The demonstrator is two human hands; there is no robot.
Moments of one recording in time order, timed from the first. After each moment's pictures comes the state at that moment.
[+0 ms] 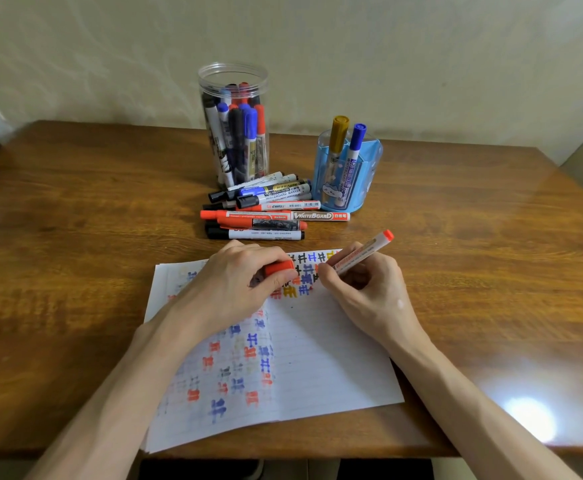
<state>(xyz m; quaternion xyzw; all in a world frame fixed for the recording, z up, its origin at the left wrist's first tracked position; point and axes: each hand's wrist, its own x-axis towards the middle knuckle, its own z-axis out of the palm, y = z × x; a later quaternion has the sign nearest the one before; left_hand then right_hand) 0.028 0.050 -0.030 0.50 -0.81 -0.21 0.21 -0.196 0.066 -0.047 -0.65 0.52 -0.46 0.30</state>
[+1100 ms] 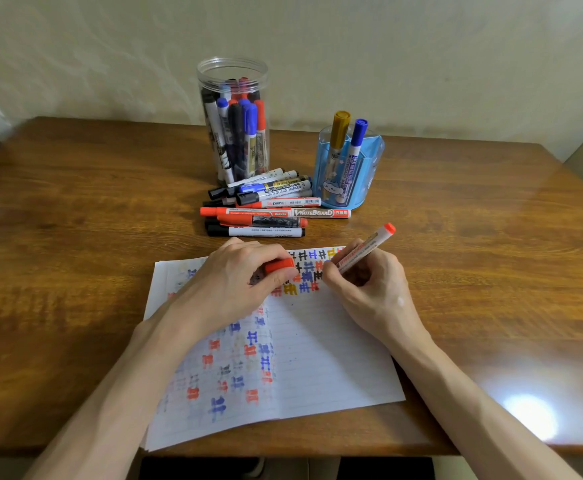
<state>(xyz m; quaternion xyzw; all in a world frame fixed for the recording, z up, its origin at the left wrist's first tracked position) 0.028 0.053 -0.027 0.50 -0.81 -0.21 0.21 -0.195 0.068 -0.046 -0.65 0.55 -0.44 0.28</state>
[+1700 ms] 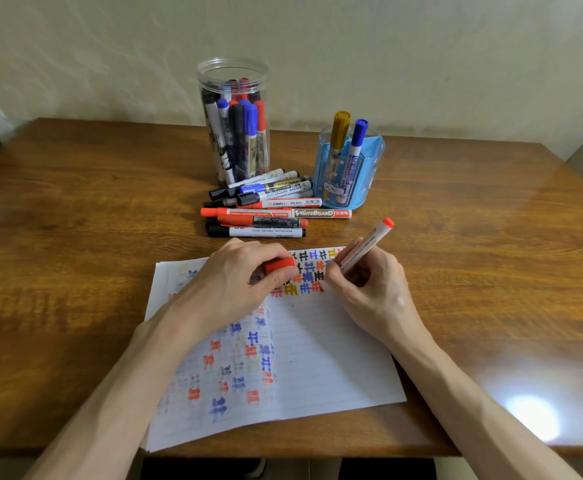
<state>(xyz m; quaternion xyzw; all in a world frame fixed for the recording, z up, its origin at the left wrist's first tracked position) 0.028 0.051 -0.028 0.49 -0.81 -0.21 0.24 -0.196 0.068 -0.047 -0.65 0.56 -0.44 0.28</state>
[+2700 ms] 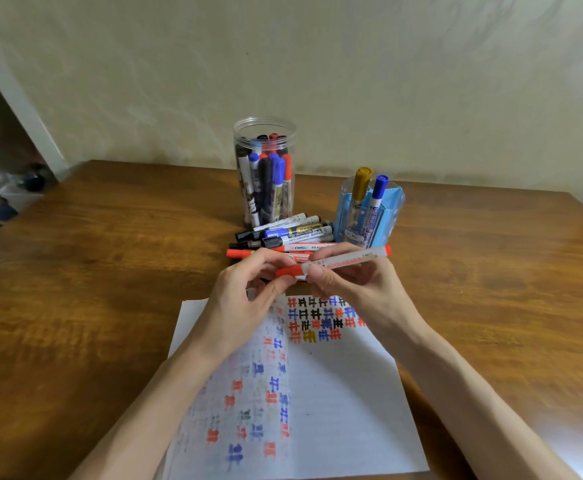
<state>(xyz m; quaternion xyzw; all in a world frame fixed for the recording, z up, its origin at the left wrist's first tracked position) 0.035 0.042 -0.021 0.47 -0.69 -0.29 0.47 -0.173 0.028 0.002 -0.60 0.39 -0.46 0.52</state>
